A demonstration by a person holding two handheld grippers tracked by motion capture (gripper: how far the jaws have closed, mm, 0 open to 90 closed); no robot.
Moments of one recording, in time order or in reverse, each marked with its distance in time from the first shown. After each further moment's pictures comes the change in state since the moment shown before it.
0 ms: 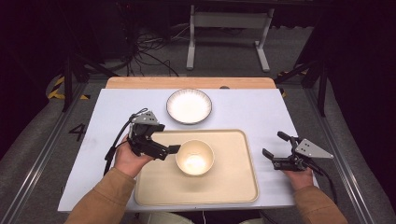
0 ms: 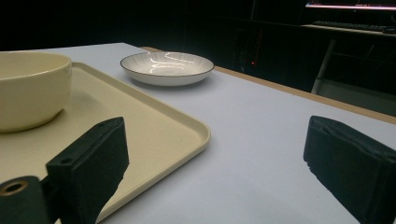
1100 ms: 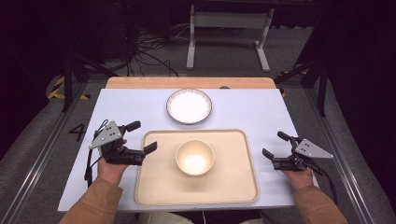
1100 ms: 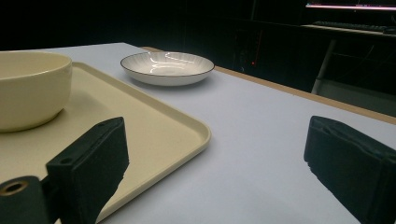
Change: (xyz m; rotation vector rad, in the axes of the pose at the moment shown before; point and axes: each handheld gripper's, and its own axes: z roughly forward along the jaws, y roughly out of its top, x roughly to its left) left arm 0.018 -0.066 -0.040 -0.418 0.125 0.046; right arm 0.000 0.000 0.000 0.000 0.001 -0.002
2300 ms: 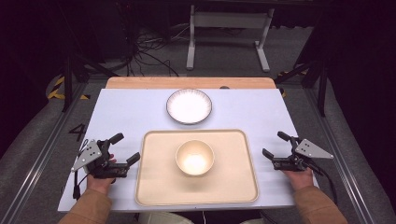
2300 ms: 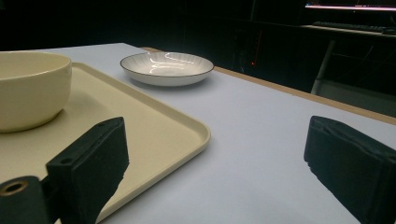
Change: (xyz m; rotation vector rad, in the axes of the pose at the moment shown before) left arm 0.023 -0.072 -0.032 -0.134 0.057 -0.024; right arm 0.000 0.000 0.000 -0.002 -0.001 -0.001
